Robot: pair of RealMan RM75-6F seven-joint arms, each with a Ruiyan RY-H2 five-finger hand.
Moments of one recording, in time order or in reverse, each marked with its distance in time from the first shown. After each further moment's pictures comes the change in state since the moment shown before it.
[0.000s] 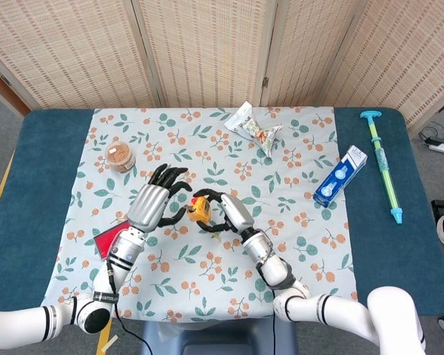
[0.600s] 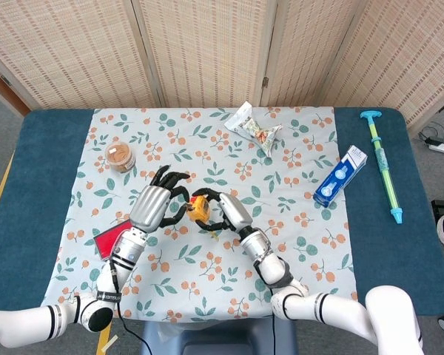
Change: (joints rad) left arm -0.002 -0.039 0.008 0.063 0.017 0.005 -0.040; right arm 0.012 -0.005 0.019 0.002 0.037 -0.033 -0.019
